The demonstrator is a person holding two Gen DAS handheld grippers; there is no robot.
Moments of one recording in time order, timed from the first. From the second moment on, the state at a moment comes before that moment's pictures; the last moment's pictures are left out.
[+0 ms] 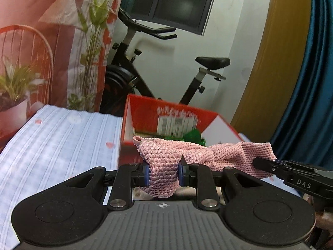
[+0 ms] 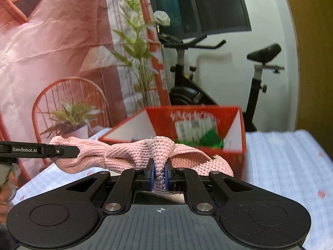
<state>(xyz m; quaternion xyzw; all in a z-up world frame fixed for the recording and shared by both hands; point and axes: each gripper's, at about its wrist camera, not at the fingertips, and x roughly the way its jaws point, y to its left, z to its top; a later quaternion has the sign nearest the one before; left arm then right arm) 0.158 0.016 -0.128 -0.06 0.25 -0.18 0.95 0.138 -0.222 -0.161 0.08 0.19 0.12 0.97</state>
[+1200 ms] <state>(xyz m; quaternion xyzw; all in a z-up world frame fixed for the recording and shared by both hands) 0.368 -0.043 -0.144 0.02 0.34 -0.18 0.92 0.399 -0.233 -0.185 0.08 0.39 0.07 0.91</state>
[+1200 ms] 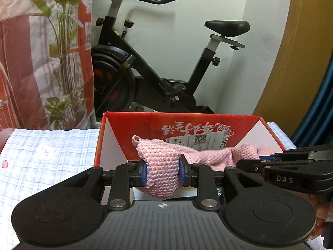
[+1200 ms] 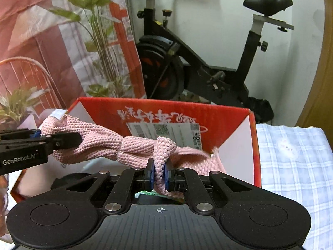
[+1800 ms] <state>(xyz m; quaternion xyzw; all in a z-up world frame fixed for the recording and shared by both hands) 0.324 -0.035 -0.097 0.02 0.30 -0.18 0.94 0.346 -0.247 -0.145 0.04 0.31 0.03 0.95</state>
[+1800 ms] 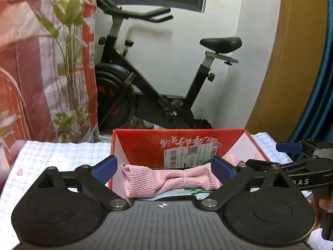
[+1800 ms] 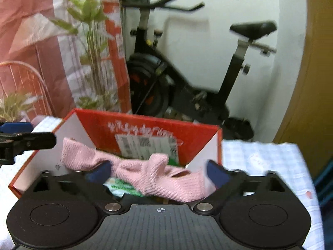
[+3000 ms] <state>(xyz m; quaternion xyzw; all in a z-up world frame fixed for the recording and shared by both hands) 0.191 0.018 -0.137 -0.01 0.30 -0.16 0.94 0.176 -0.284 -0.194 0.08 0.24 0.00 0.97</state>
